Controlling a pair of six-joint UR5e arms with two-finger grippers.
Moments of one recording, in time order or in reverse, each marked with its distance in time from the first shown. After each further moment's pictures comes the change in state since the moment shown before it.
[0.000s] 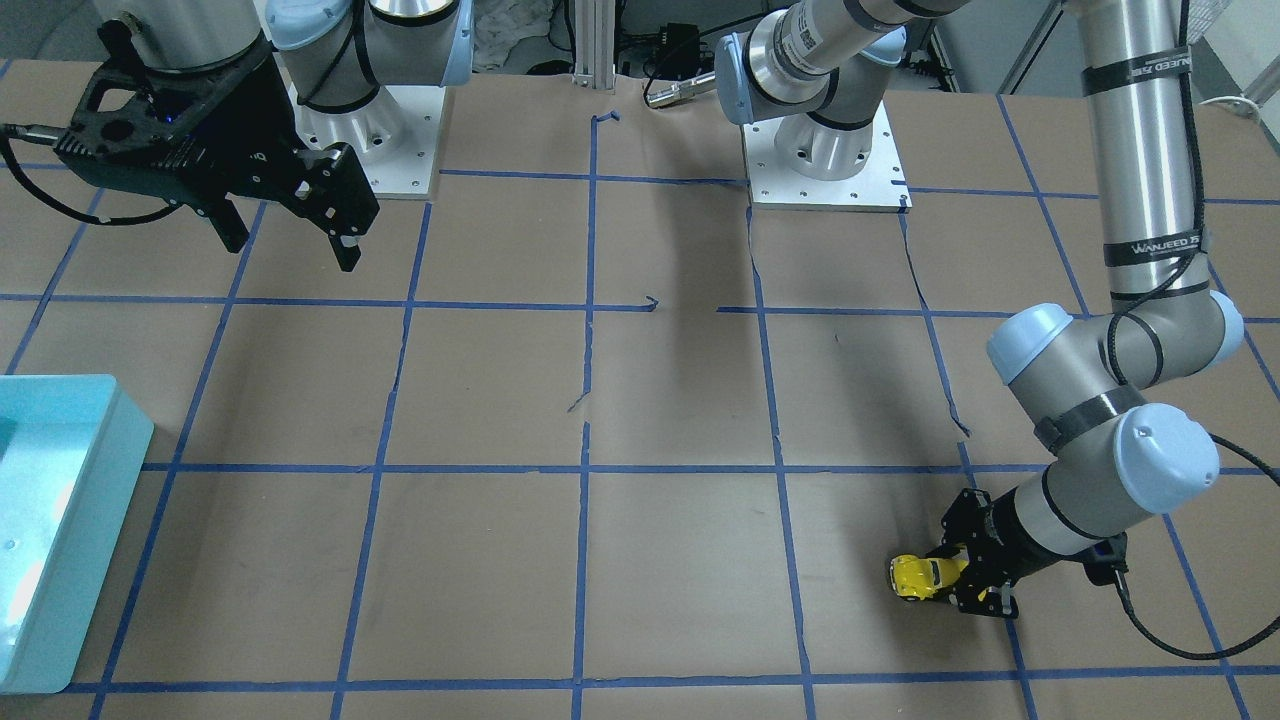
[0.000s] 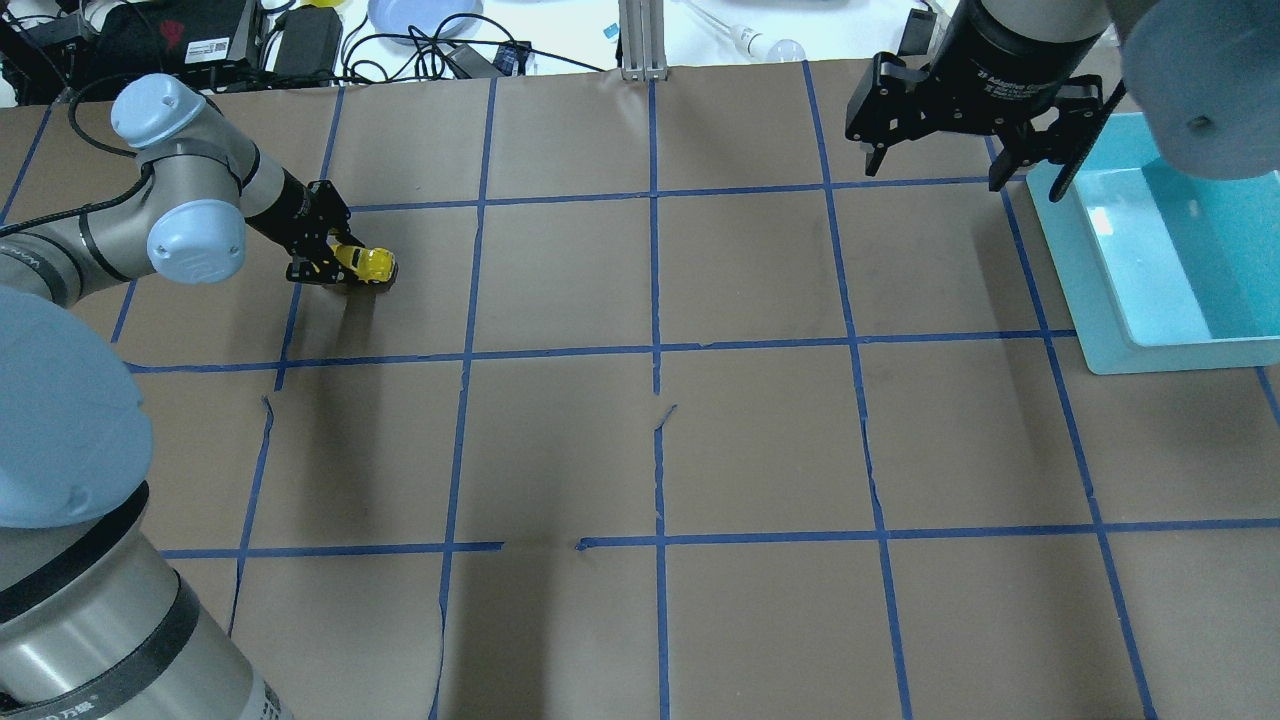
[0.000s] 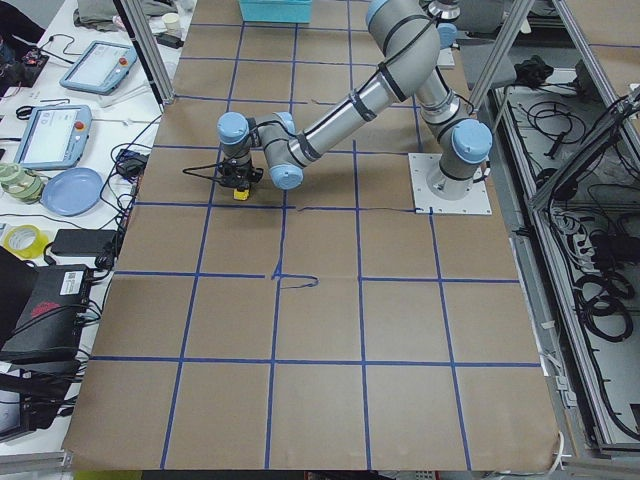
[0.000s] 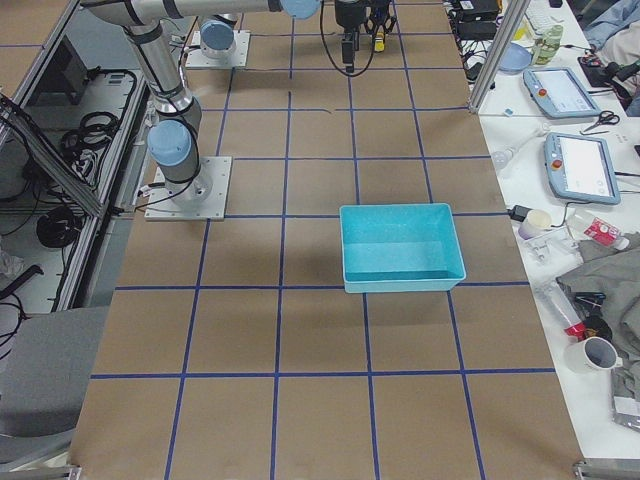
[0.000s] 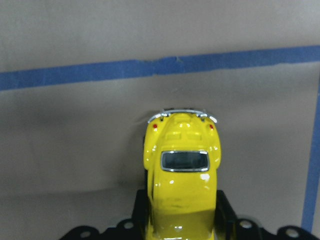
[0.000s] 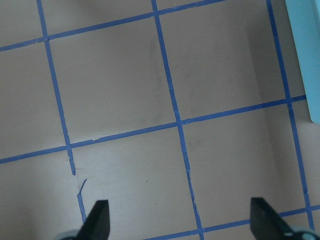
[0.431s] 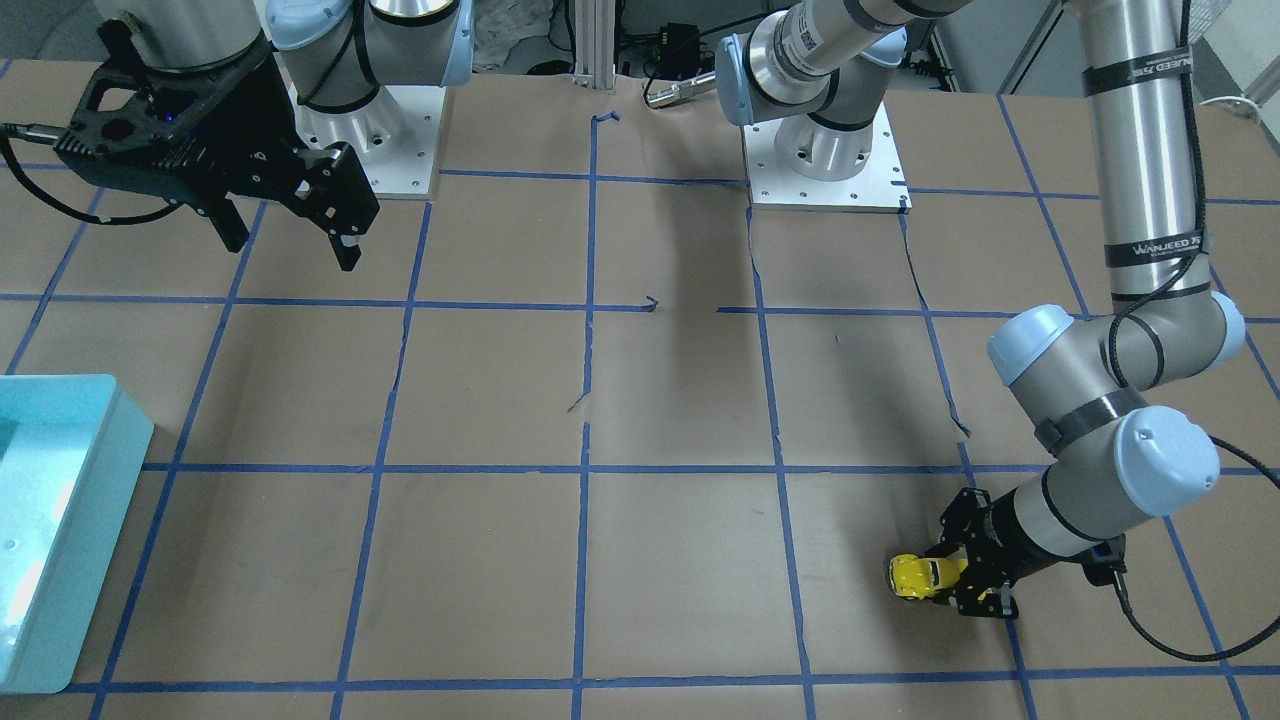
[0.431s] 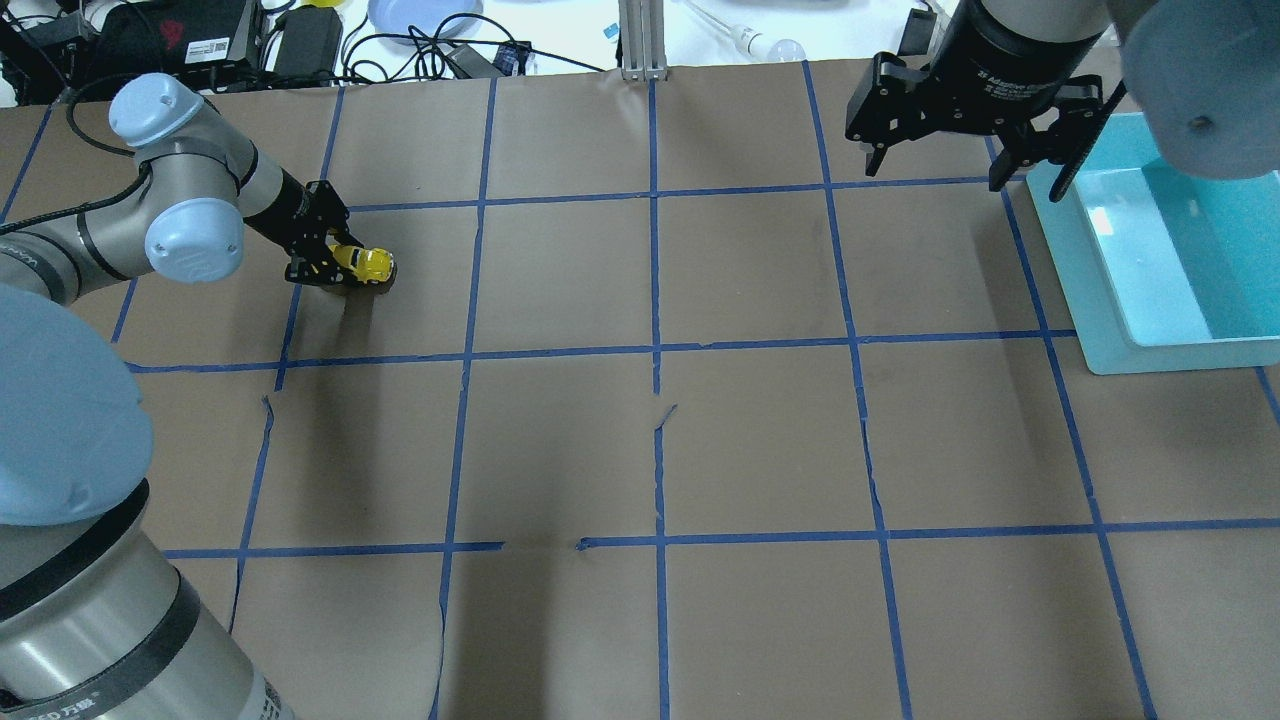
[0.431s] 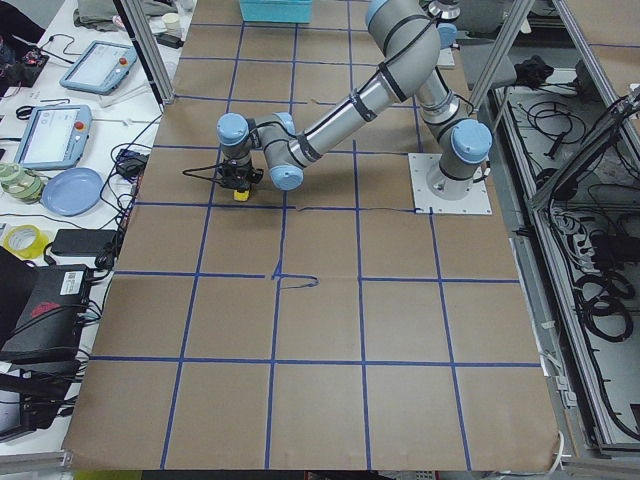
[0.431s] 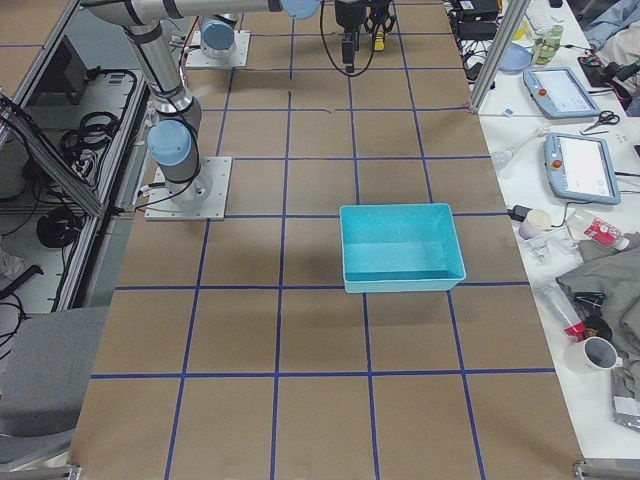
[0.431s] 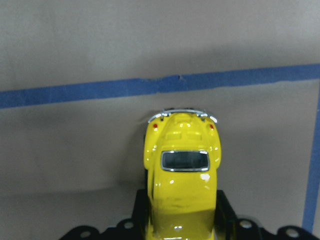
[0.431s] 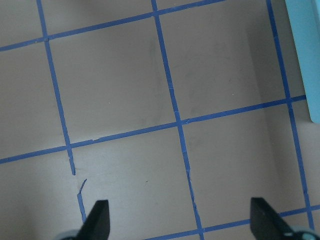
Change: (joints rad) left arm -0.005 0.012 0.001 -0.006 -0.006 -0.010; right arm 0.000 0.000 0.000 0.001 0.000 0.000
